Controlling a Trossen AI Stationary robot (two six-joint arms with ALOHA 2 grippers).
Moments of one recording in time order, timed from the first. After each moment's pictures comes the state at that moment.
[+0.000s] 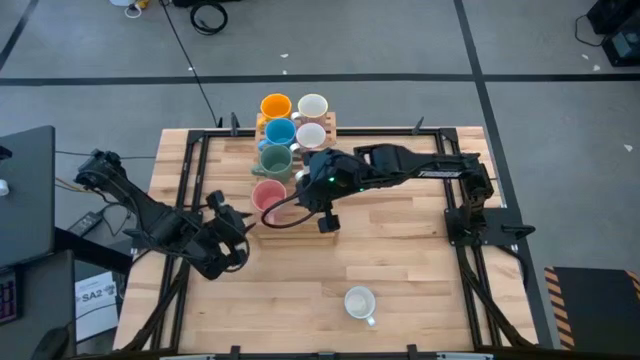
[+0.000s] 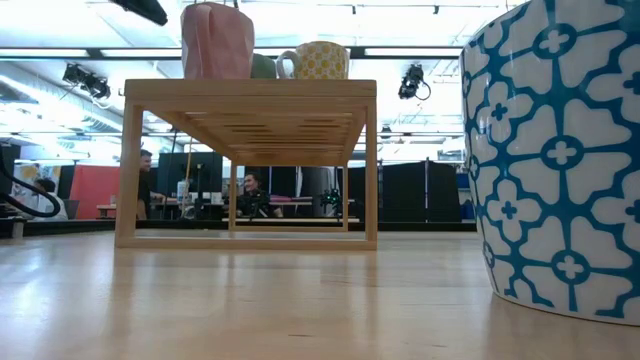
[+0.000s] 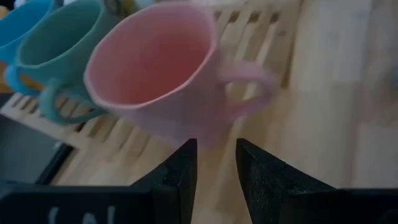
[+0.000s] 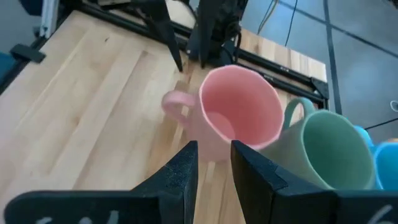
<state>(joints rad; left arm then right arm) -0.65 1.19 1.12 -1.06 -0.89 -0.75 0.08 1.93 2.21 -0.99 0.06 -0.30</state>
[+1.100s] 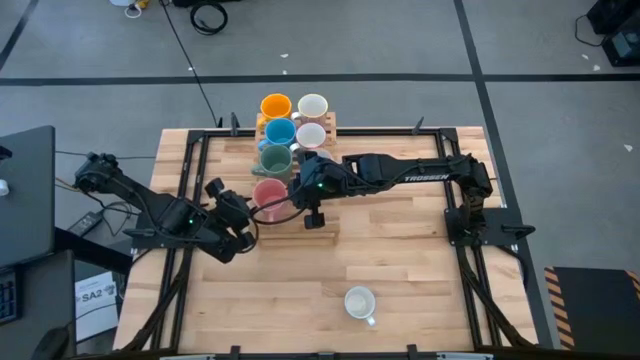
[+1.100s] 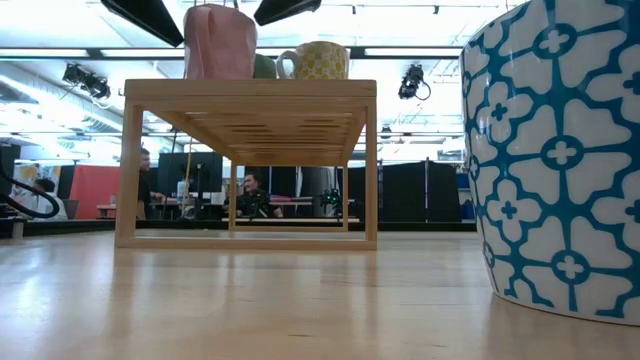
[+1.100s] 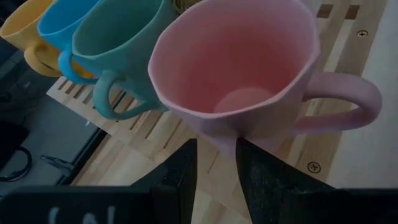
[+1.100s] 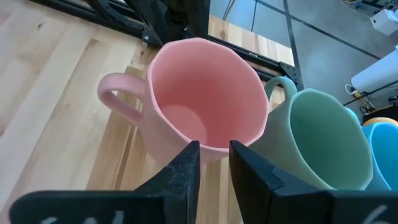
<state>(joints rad) -0.51 1.19 1.12 -1.11 -0.91 -0.75 0.05 1.93 1.99 -0.73 0.21 -0.30</state>
